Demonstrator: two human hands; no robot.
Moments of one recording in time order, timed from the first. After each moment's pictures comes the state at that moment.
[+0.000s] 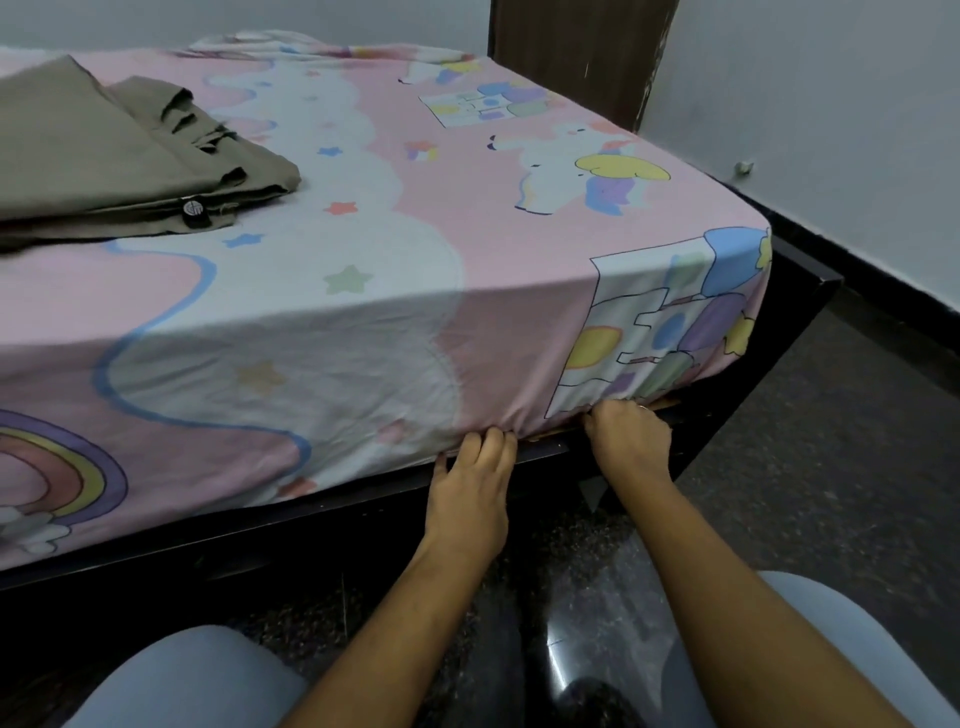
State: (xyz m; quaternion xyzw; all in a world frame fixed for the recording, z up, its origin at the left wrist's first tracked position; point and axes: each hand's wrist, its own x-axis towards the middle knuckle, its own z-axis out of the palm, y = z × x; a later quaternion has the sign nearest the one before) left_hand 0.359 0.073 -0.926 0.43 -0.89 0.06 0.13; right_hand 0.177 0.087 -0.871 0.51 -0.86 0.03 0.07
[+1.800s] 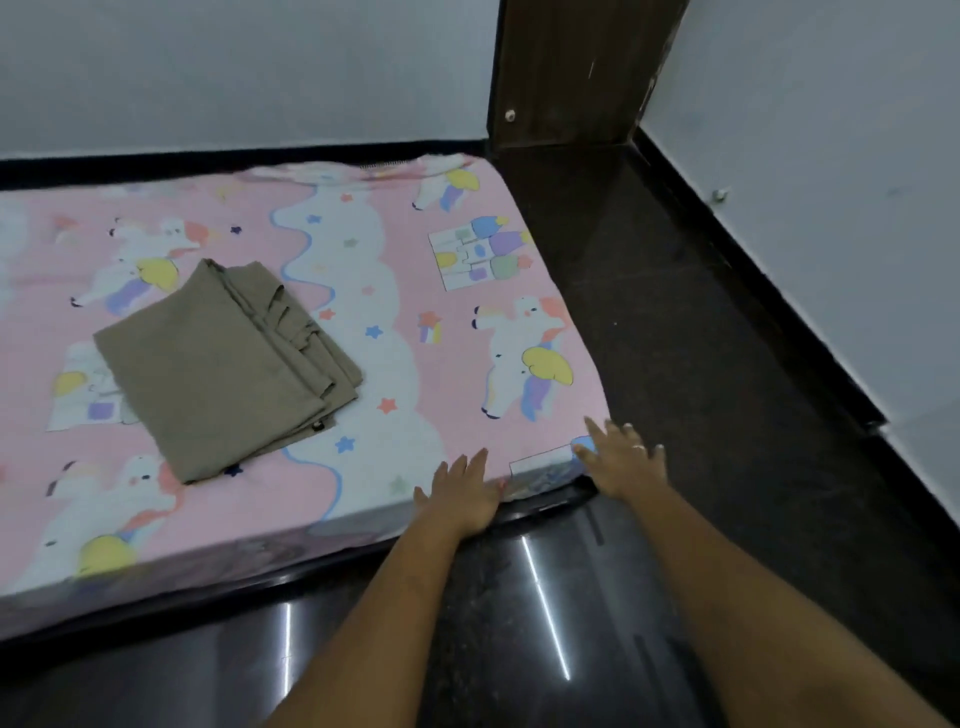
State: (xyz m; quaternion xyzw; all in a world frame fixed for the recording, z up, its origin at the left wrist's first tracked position) left_hand 0.364 0.068 -0.445 0.53 -0.73 -0.40 -0.16; right_hand 0.151 0.107 -0.444 0.48 -0.83 -0.13 -0.26
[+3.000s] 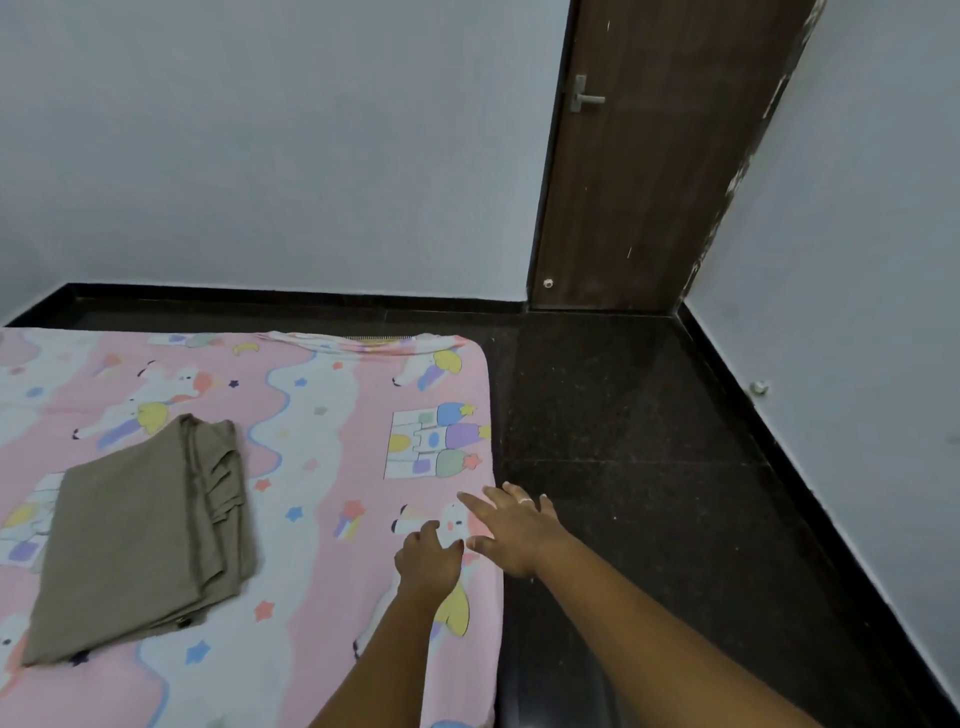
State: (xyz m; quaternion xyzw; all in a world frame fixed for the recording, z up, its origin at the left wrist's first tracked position) left_hand 0.083 -0.110 -0.377 0.75 -0.54 -0.37 0.07; right_hand -0.046 -0.117 -0.318 0.77 -0.59 -0.13 -0.21
